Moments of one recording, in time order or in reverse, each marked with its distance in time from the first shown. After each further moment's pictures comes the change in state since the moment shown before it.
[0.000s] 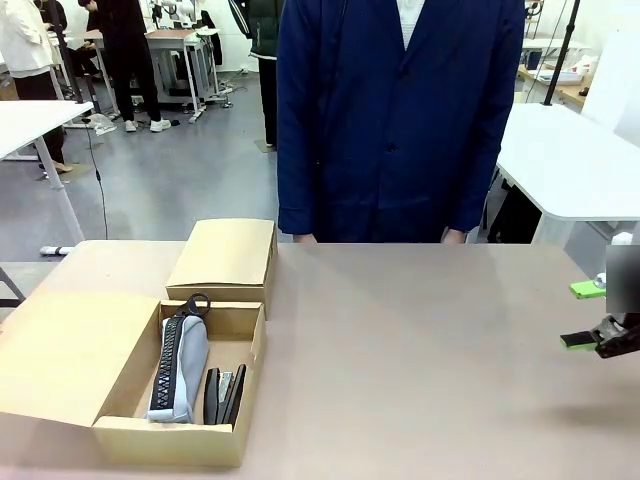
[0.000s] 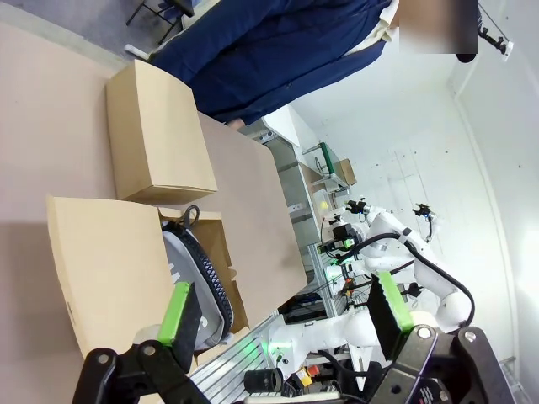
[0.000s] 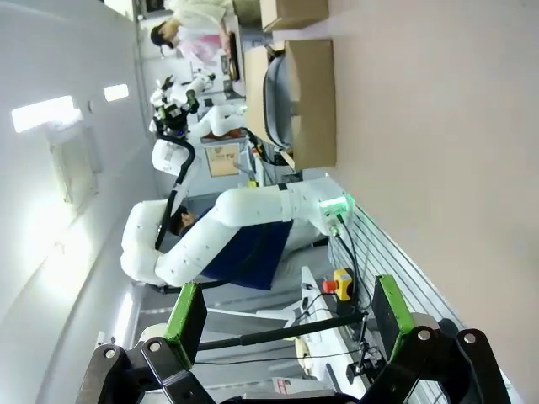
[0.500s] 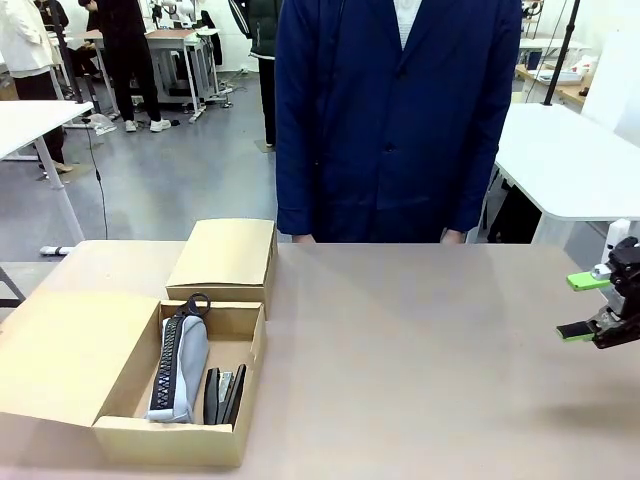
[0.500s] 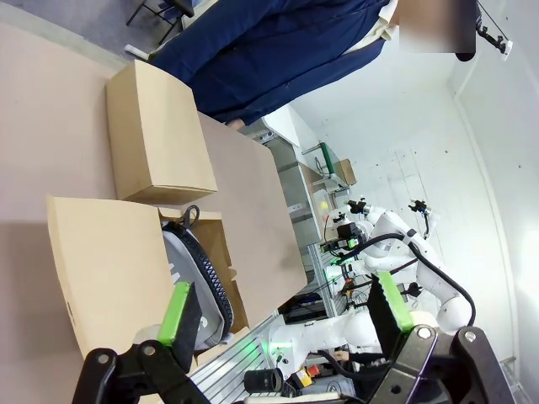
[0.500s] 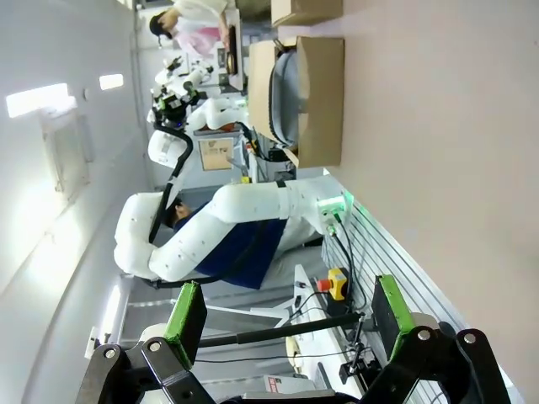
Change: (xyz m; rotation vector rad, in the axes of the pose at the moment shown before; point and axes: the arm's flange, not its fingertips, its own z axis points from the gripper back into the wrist) left arm 0.000 0.000 0.000 0.000 0.000 0.000; right arm -0.001 0.013 -0.003 -0.012 0.006 0.033
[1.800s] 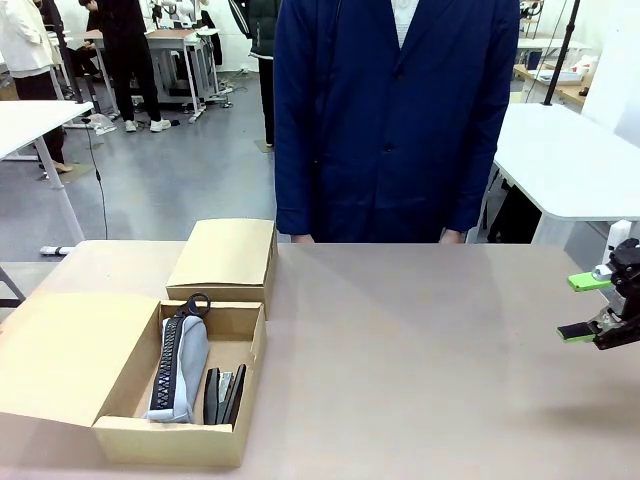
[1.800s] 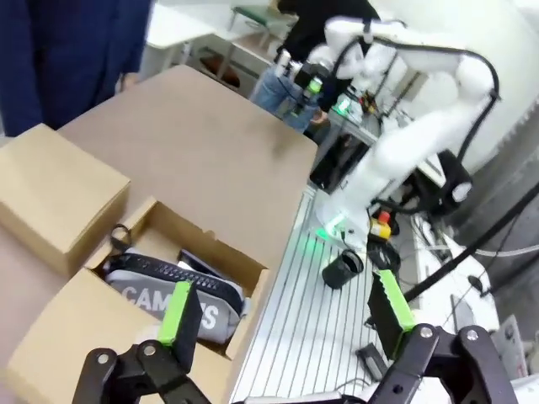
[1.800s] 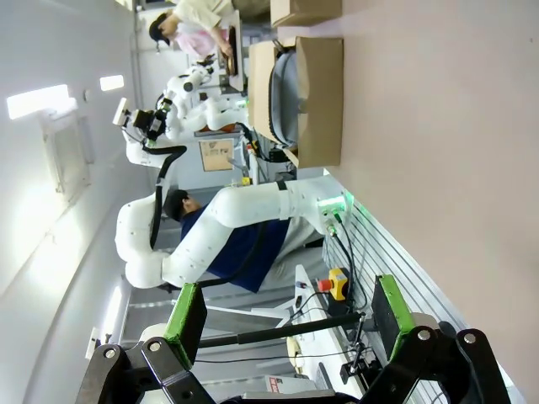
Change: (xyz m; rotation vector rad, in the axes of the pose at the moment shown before) left arm -0.014 -0.089 -0.078 -0.202 0.372 -0.719; right arm 0.000 -0.001 0.000 0.001 -0.001 -0.004
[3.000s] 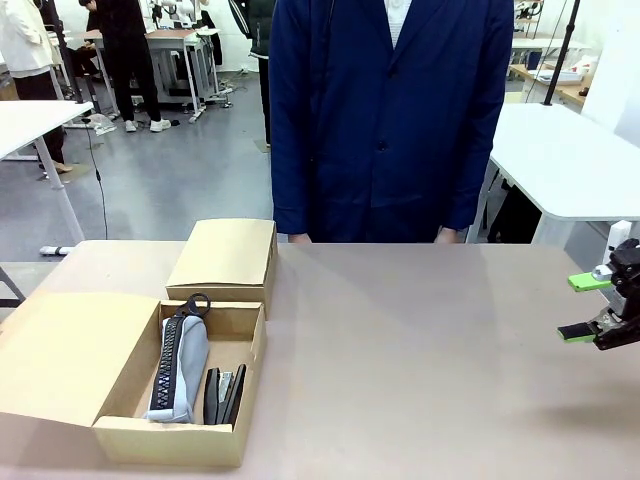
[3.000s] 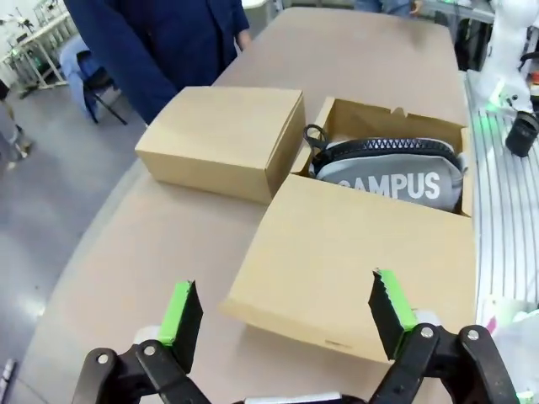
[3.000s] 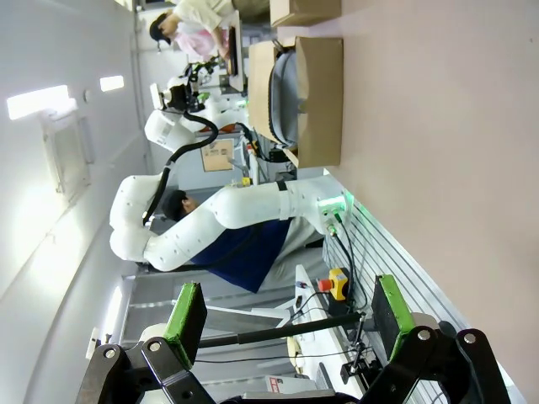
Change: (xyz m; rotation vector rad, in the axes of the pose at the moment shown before) left arm -0.066 0.119 0.053 0.305 0.155 -0.548; right arm 0.000 0.000 0.000 0.000 0.000 -0.002
